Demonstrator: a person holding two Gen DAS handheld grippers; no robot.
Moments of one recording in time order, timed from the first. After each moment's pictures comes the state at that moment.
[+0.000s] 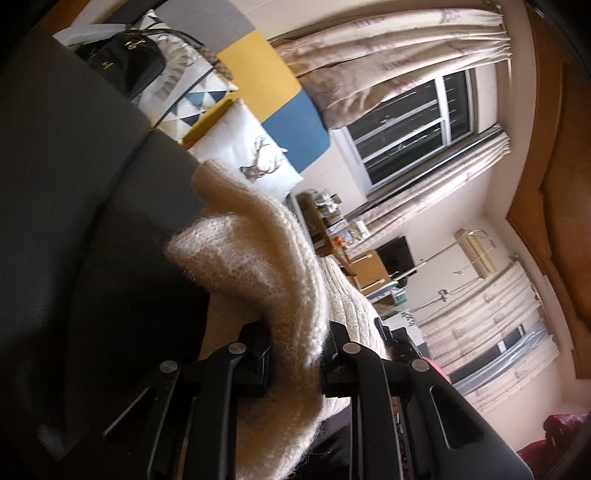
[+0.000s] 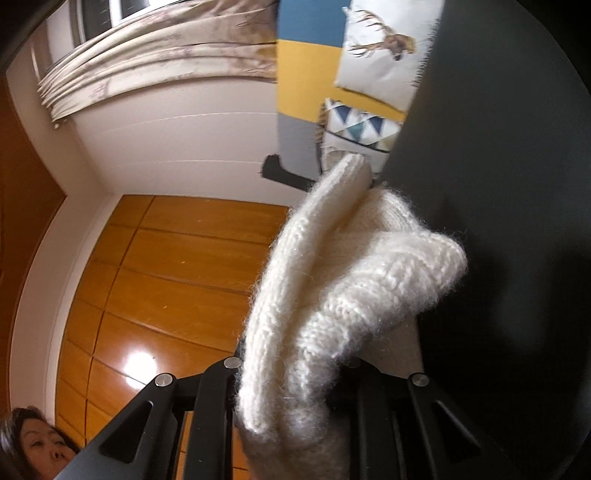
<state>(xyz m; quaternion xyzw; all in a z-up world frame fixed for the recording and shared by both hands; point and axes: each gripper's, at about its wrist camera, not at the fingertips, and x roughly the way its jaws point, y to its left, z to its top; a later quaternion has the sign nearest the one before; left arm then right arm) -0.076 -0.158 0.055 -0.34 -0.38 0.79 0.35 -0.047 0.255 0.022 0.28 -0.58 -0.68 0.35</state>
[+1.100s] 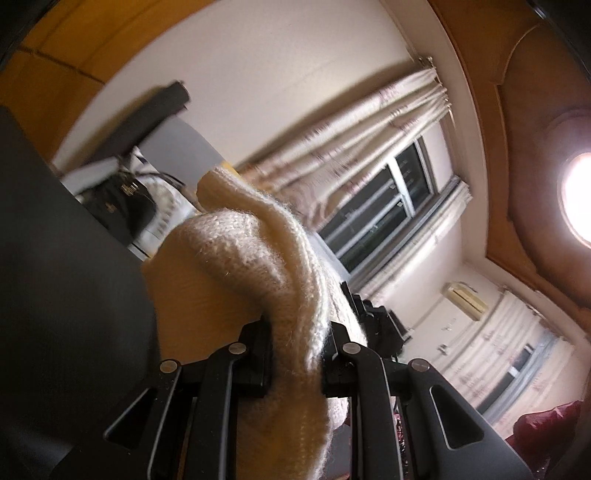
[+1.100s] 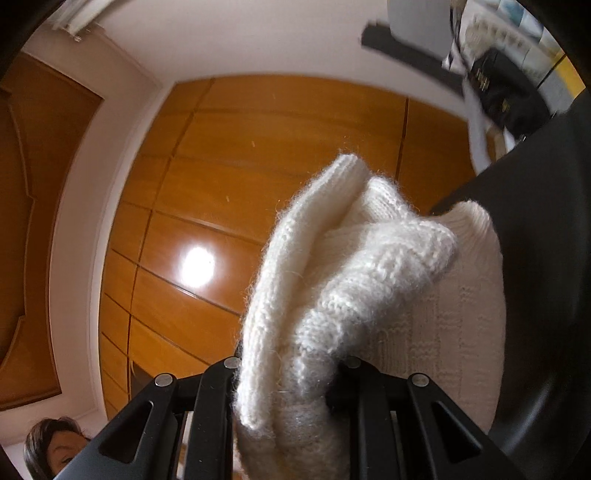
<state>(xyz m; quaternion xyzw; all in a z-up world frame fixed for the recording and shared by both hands) -0.012 -0.331 0.179 -0.15 -0.38 0.87 0.28 -0.152 -0.076 0.177 0.34 -0.48 -0.56 0.58</state>
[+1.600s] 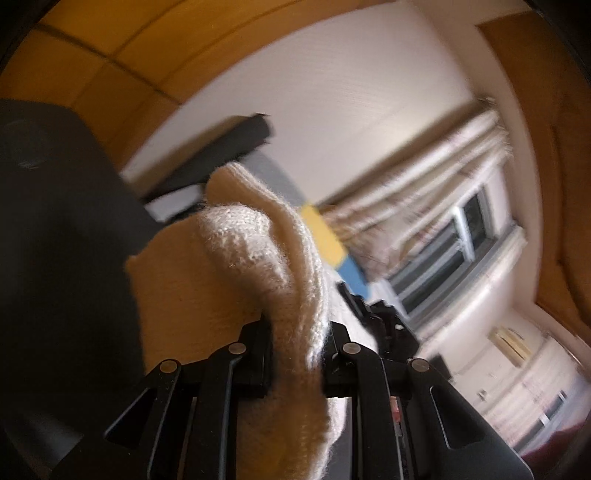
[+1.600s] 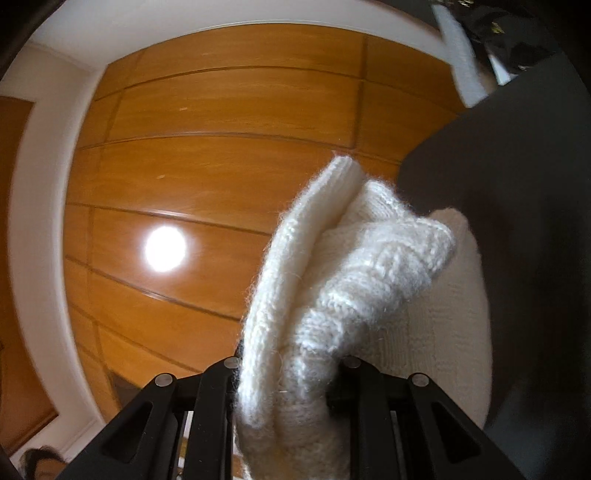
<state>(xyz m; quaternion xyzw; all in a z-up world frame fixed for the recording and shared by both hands) -0.066 -0.468 0.088 -0.16 -0.43 0.87 0.14 -0.253 -0.251 0.087 0.45 -0.45 -0.54 0.55</state>
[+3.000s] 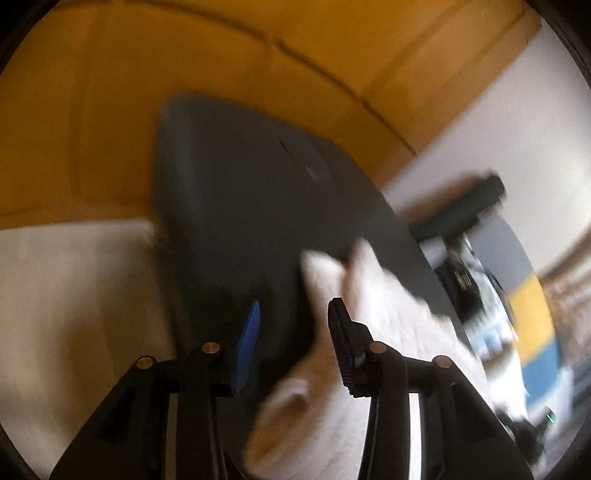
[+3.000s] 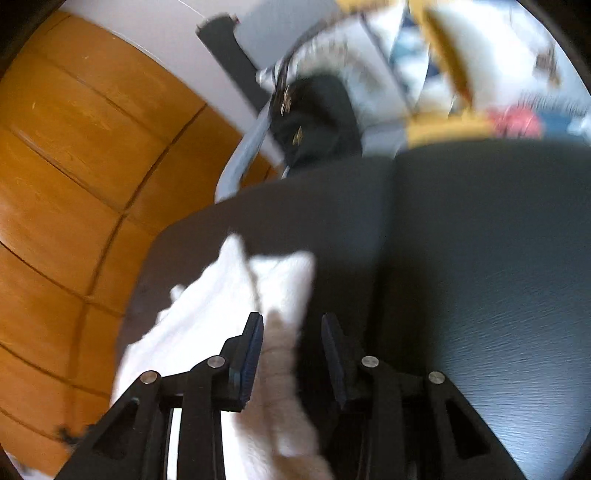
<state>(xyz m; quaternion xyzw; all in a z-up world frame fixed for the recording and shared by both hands) 0.032 -0.543 -0.022 -0.19 -0.41 0.84 -0.31 -0.292 -0.115 0.014 0.45 -0.20 -0.84 0.23</state>
